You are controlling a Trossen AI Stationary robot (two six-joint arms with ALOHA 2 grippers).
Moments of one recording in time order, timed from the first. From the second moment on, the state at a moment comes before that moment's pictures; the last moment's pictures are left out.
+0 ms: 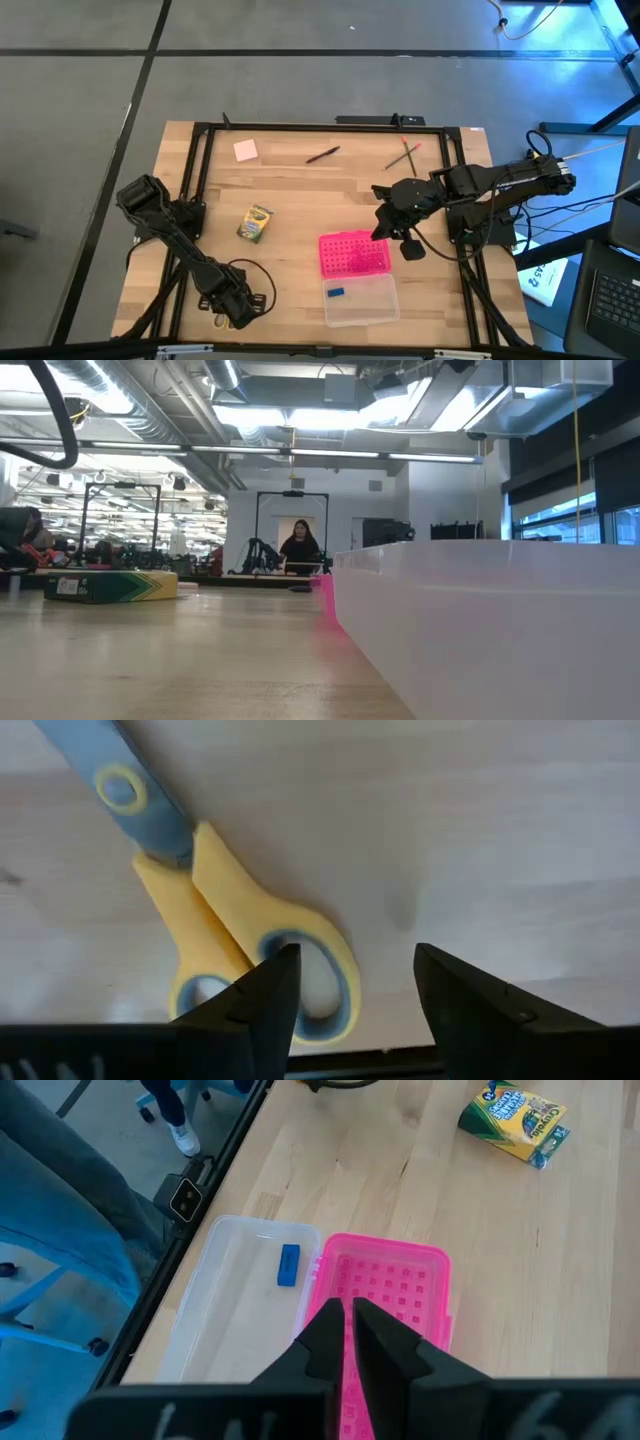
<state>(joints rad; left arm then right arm) -0.82 1.74 0.97 -0.52 0.14 -2.38 0.22 1.29 1.28 -0.80 -0.19 -0.01</state>
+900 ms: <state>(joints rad) -0.82 1.79 0.97 -0.50 0.14 -2.43 0.22 1.29 1.28 -0.80 -0.19 0.00</state>
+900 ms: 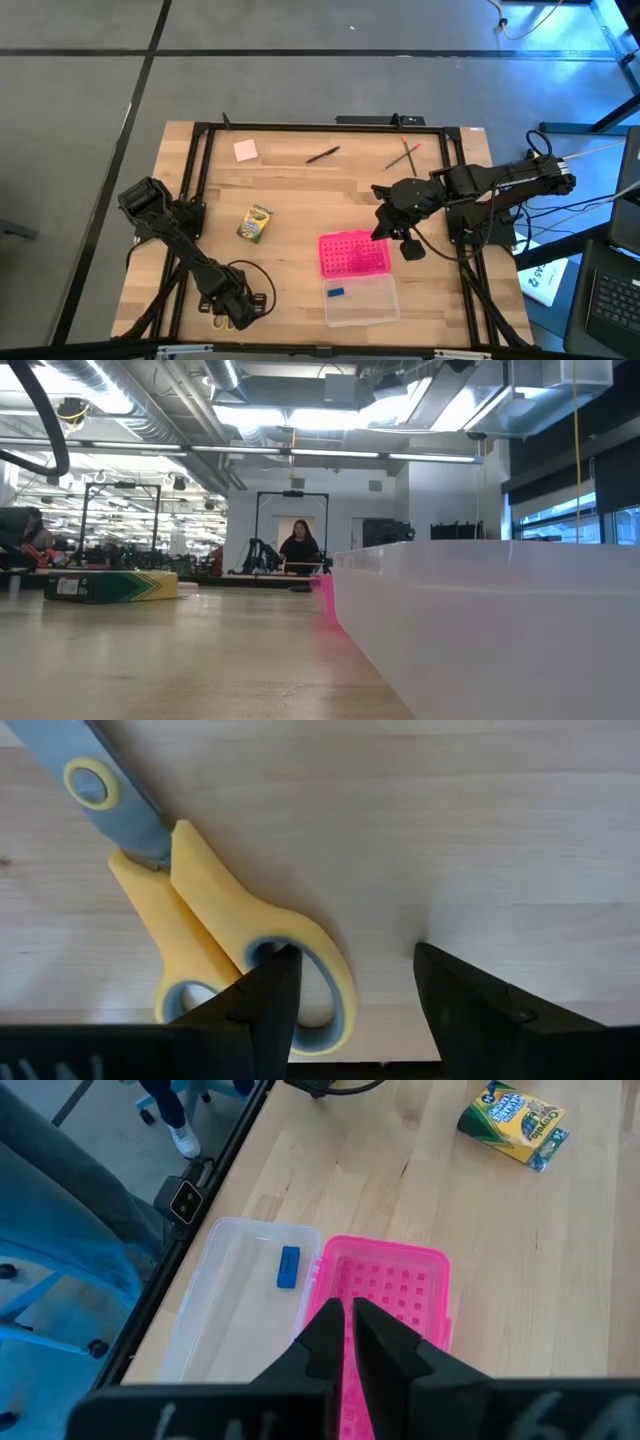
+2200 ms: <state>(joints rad) -0.87 1.79 0.97 -0.53 0.09 -2.34 0.22 1.29 1.28 -0.80 -0.19 -0.01</state>
